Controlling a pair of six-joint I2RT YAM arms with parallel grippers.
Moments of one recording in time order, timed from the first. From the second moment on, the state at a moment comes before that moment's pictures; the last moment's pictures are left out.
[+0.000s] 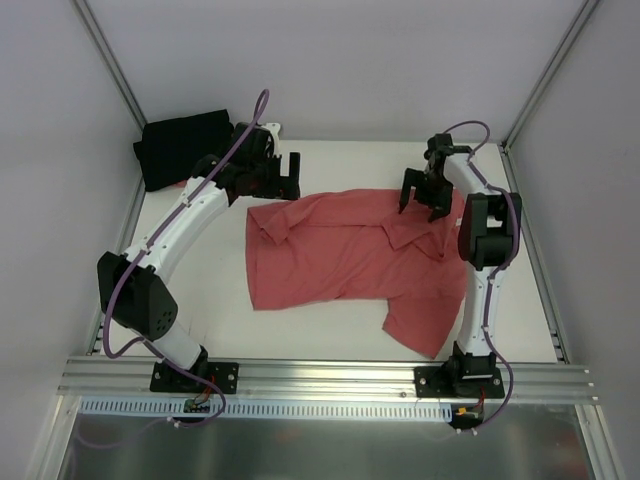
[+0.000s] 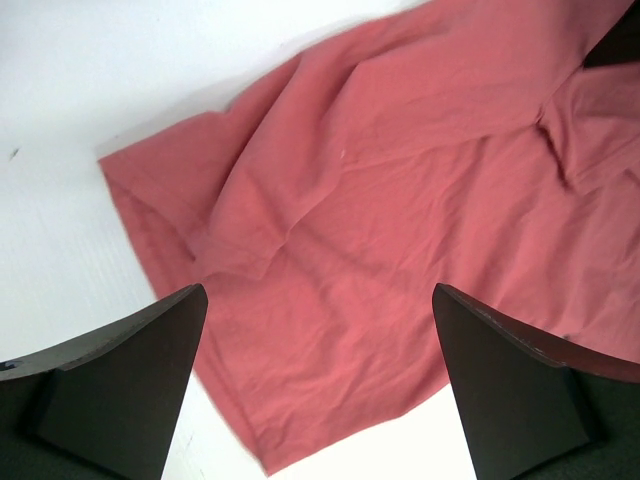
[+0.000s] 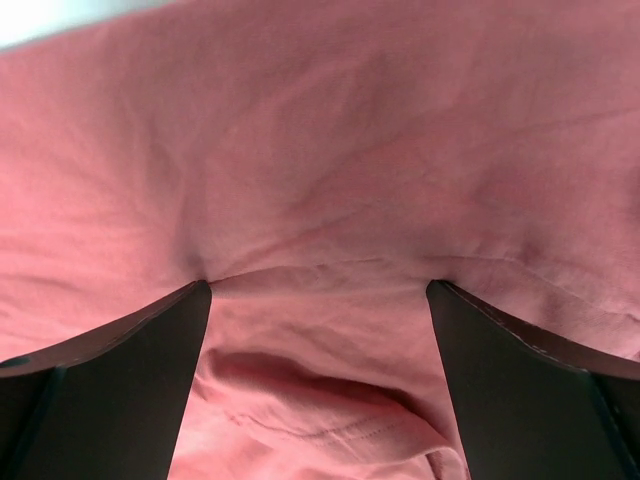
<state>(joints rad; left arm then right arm) -0.44 1.61 1.55 -0.72 0.02 -0.28 0.08 2.26 1.86 -0.94 -0.09 0.28</state>
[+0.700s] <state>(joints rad) -0.36 1.74 1.51 -0.73 -0.01 -0.31 -0.02 2.38 2.09 -0.94 -0.18 0.32</state>
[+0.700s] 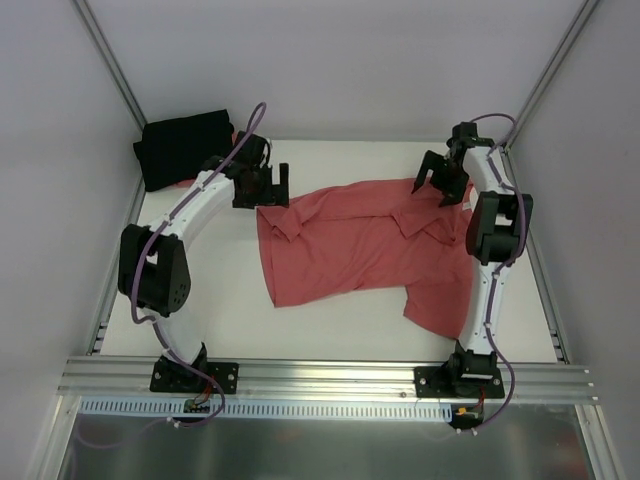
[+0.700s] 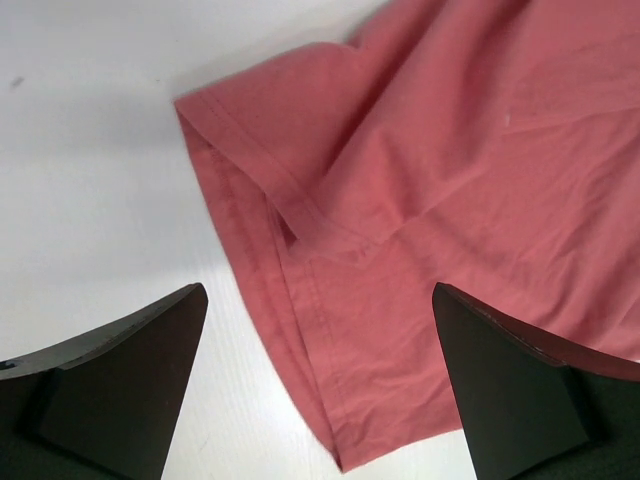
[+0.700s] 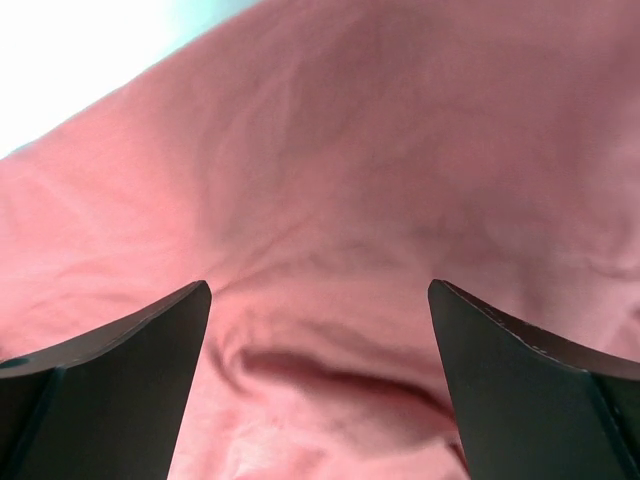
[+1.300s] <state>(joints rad) -0.21 2.01 1.41 -0.45 0.34 -0.50 -0.06 2.04 1.92 -0.90 -0.28 0.39</state>
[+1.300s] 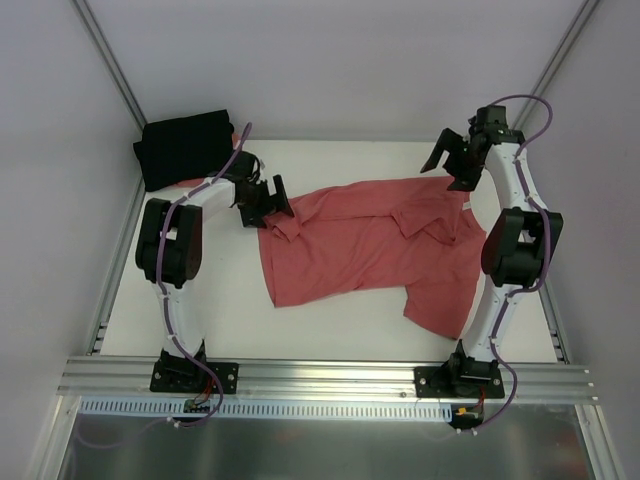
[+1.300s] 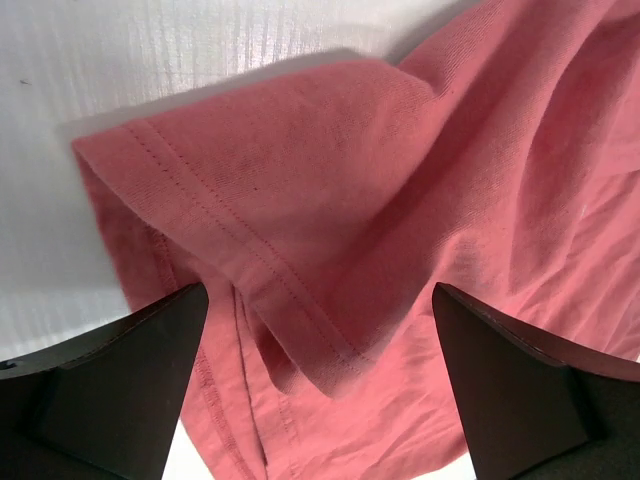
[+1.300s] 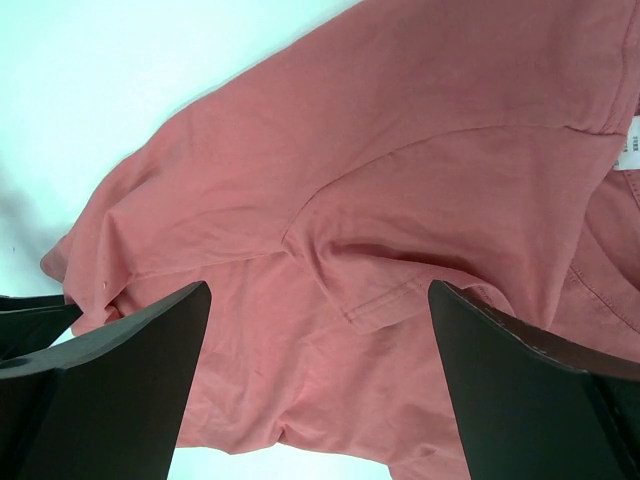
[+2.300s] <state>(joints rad) -0.21 2.08 1.53 -0.49 0.30 -0.44 -0.07 2.04 1.87 -0.91 -0.31 0.40</state>
